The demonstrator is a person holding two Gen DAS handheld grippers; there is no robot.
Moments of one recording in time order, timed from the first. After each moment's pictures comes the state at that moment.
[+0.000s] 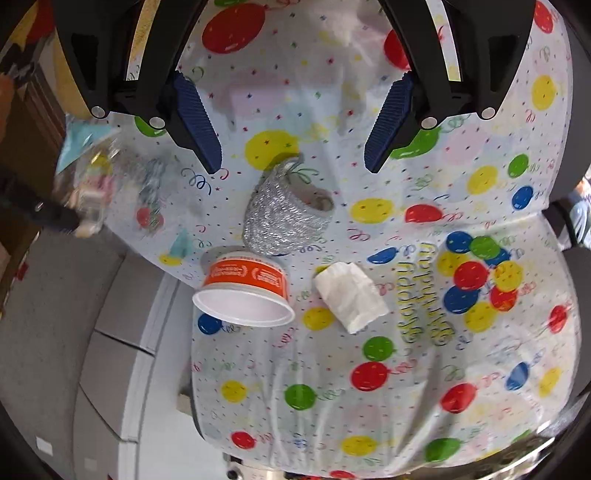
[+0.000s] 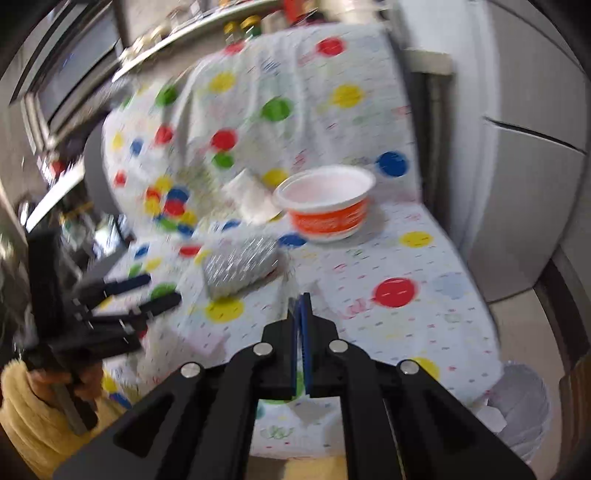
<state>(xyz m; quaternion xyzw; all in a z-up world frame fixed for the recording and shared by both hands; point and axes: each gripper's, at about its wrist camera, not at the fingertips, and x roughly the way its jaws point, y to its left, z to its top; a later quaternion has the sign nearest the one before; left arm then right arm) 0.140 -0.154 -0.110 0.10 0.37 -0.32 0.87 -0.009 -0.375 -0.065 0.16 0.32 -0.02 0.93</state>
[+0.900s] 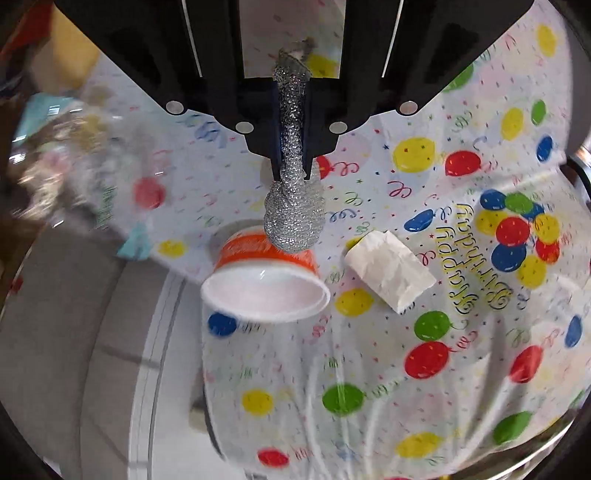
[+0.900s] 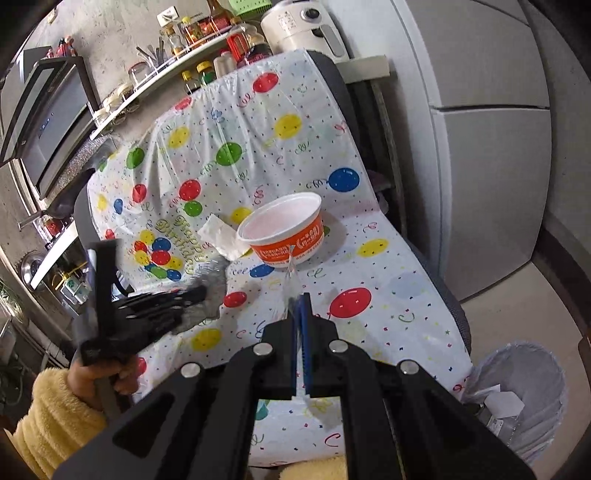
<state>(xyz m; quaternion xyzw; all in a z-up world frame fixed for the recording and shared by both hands) 0.156 -0.213 -0.107 0.10 0.36 -0.34 0.86 -0.037 -0.413 -0.066 0.22 0.28 -0.05 0.93</state>
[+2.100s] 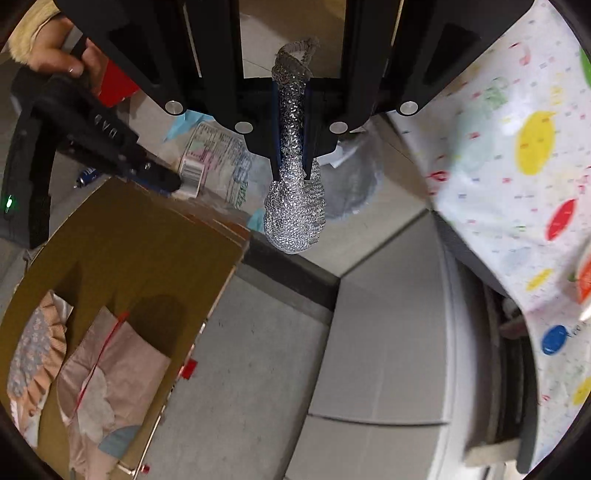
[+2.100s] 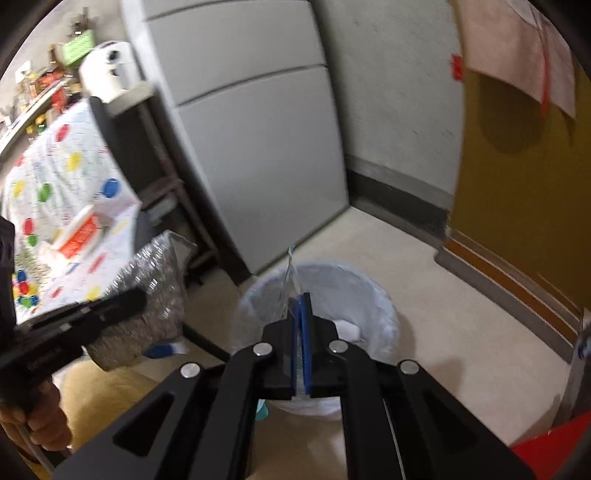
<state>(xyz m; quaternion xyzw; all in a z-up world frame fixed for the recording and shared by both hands) -0.073 -0.432 -0.158 0.14 0.39 -0.60 0.69 -0.262 -0.550 -0.175 0.28 0.31 -0.34 0.84</state>
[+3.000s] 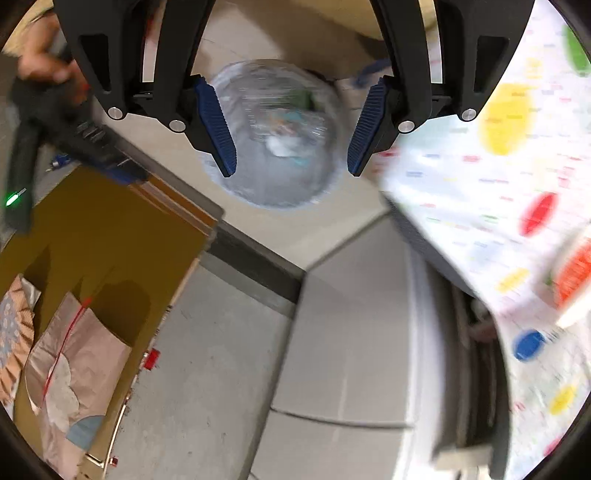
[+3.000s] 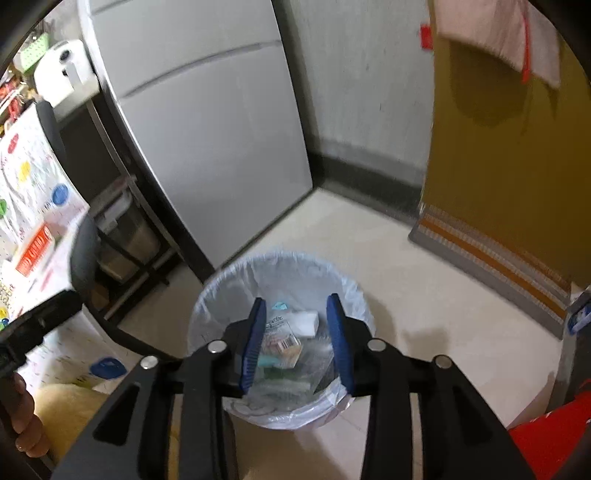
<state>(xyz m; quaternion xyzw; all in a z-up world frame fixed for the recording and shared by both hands) -0.037 -0.427 -0.161 0.14 0.37 -0.55 0.74 -0.249 -0.570 -0.170 0.27 0.30 -0.40 0.82</state>
